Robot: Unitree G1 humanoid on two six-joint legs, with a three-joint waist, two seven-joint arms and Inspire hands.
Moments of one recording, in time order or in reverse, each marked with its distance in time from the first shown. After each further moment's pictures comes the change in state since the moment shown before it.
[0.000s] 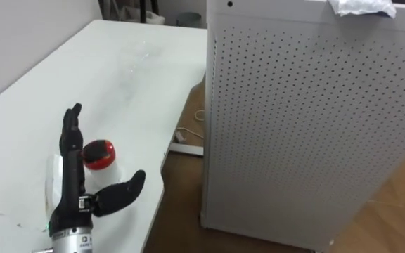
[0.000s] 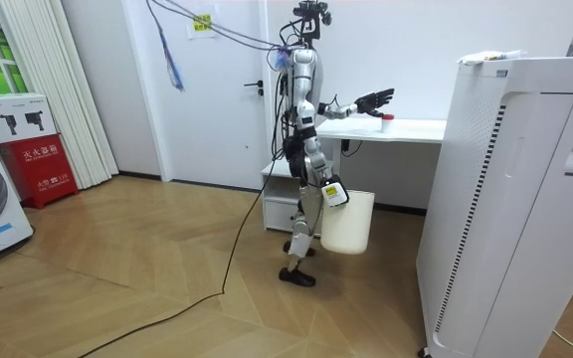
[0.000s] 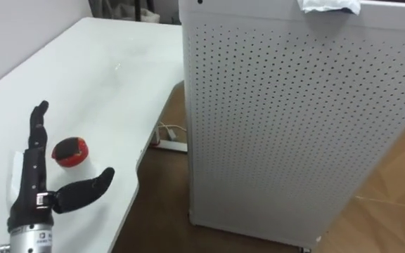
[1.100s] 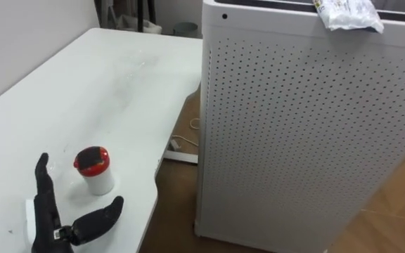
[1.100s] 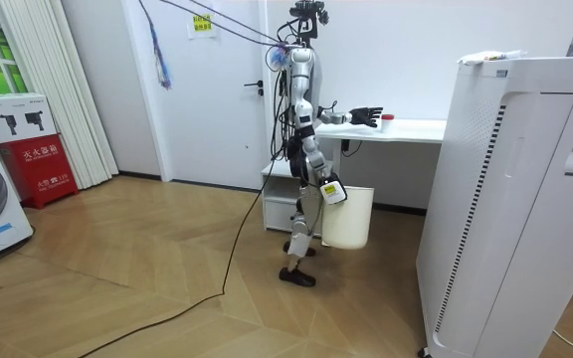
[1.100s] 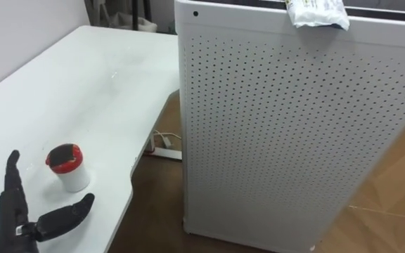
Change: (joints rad) left arm 0.050 -0.007 -0.002 0.218 -0.349 -0.005 0.024; right arm 0.038 0.009 0.003 -0.013 -0.033 0.003 0.067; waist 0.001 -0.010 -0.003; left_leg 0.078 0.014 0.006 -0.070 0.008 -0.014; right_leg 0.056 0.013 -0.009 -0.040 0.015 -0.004
